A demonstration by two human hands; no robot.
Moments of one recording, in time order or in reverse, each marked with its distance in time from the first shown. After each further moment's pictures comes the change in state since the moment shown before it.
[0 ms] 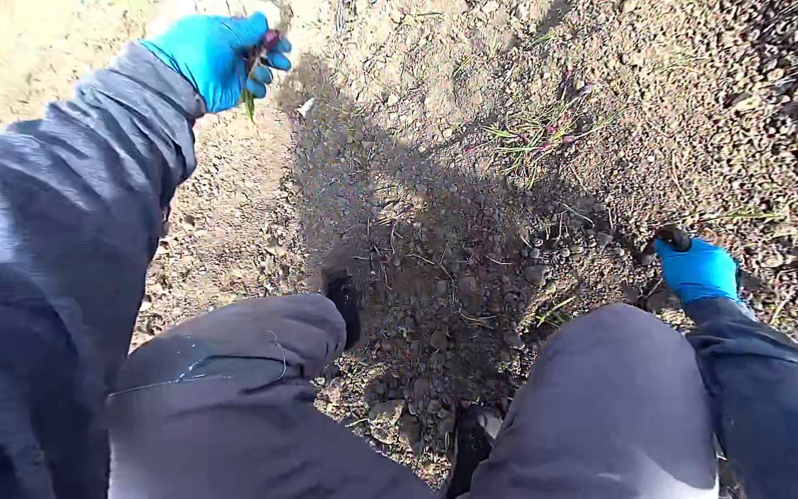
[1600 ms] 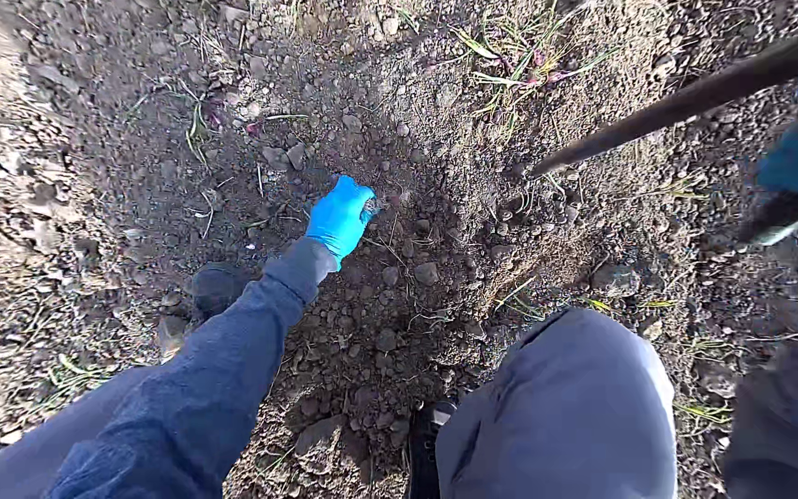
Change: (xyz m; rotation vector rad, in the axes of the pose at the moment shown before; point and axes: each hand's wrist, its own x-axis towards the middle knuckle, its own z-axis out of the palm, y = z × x) left_hand 0.011 -0.237 0.352 0.392 -0.264 0.367; right_hand -0.061 -0.193 -0.108 0.481 0.022 -0.542
